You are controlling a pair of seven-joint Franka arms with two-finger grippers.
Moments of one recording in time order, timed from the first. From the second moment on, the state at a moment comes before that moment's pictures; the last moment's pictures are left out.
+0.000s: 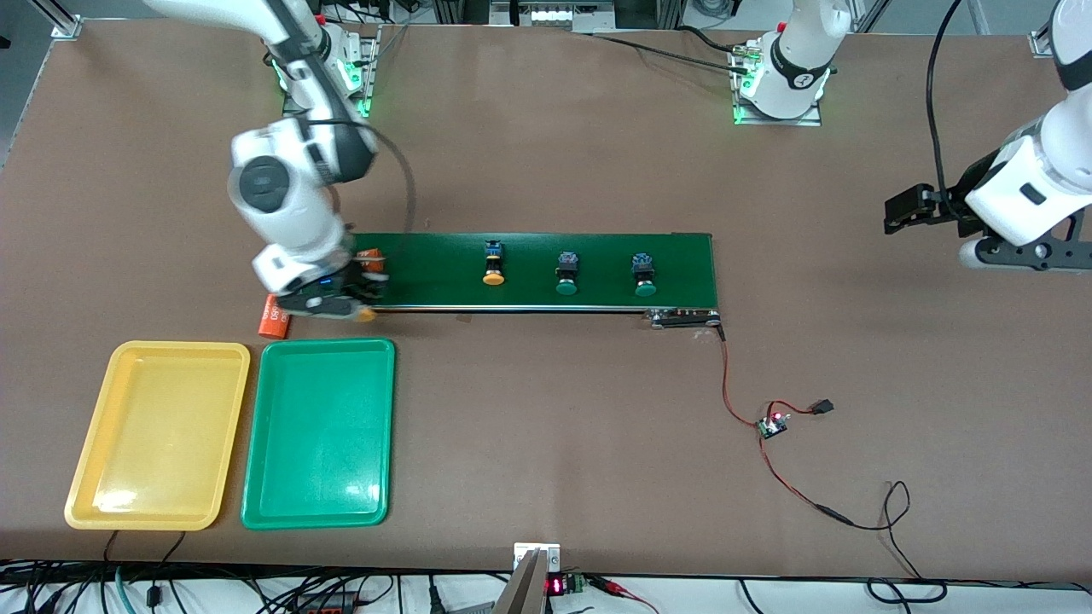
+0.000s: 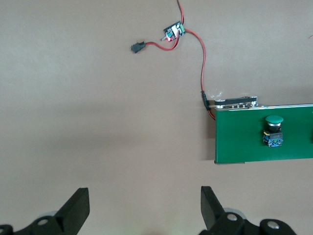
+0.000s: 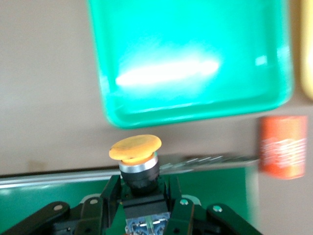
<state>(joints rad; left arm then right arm) -0.01 0.09 -0.06 -1.52 0.00 1.50 -0.03 0.21 0.24 0.06 -2.07 -0.07 2.38 0.40</state>
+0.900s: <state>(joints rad) 0.00 0.01 -0.07 -1.63 0.01 1.59 -0.02 -0.10 0.45 -0.15 -1.82 -0.06 2.35 -0.22</state>
